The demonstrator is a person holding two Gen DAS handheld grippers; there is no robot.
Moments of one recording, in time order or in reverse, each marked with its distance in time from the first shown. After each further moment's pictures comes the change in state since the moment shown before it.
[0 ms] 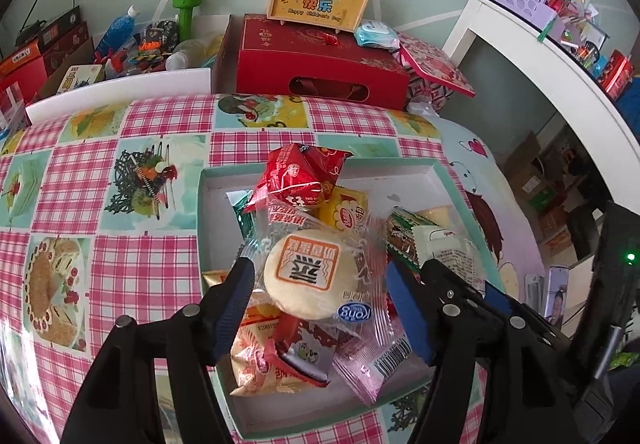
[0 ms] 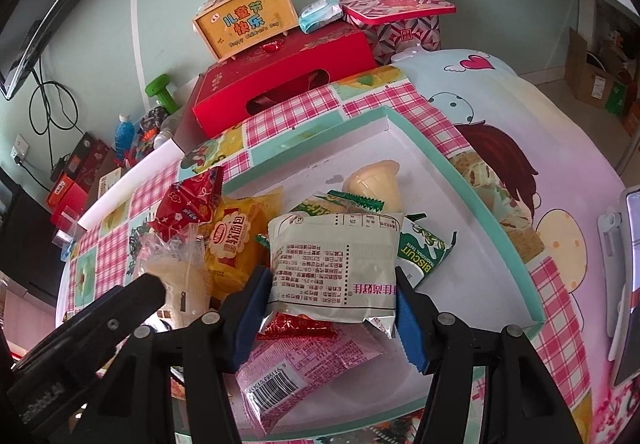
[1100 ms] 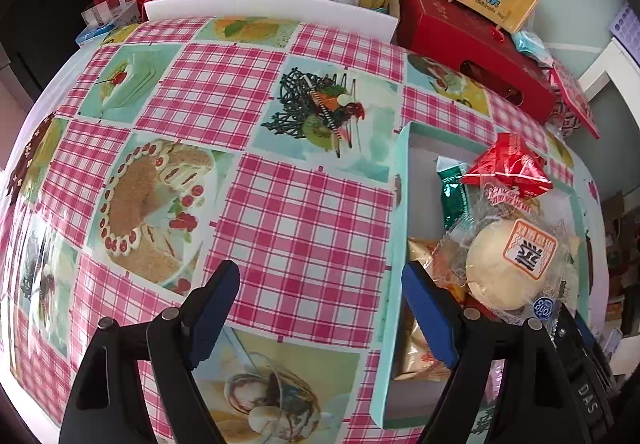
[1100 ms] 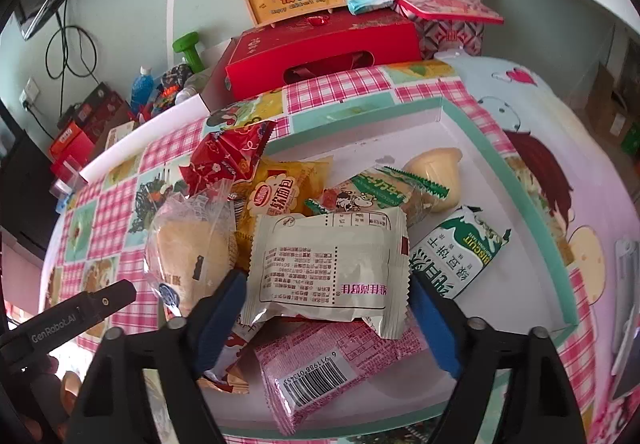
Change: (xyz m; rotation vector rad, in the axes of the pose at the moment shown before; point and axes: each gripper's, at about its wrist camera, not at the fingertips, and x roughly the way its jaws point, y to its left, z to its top) left arm 0.014 0.101 -0.020 -0.314 0.134 0.315; right arm 0.016 0.045 -0.014 -0.176 0.041 -0.028
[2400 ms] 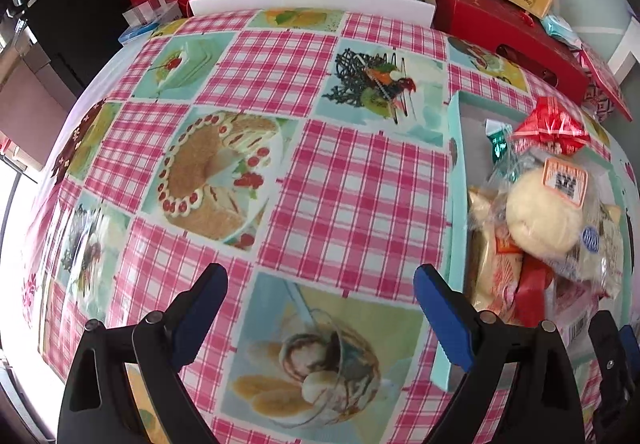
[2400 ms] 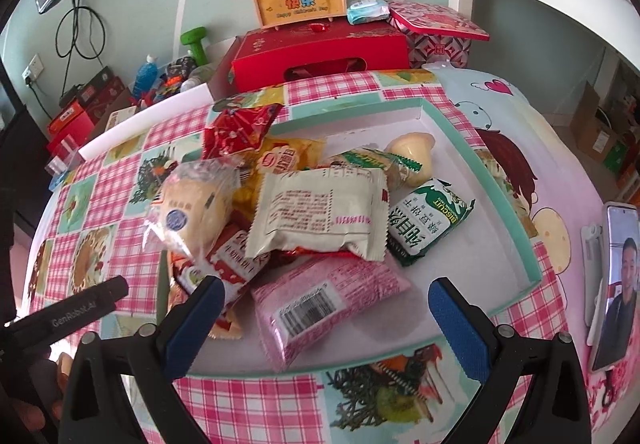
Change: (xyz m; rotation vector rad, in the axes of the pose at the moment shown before) left arm -0.011 0.020 -0.033 0.008 -0.010 0.168; right arm -0.036 0.008 -0.036 -0.044 -0.027 -0.050
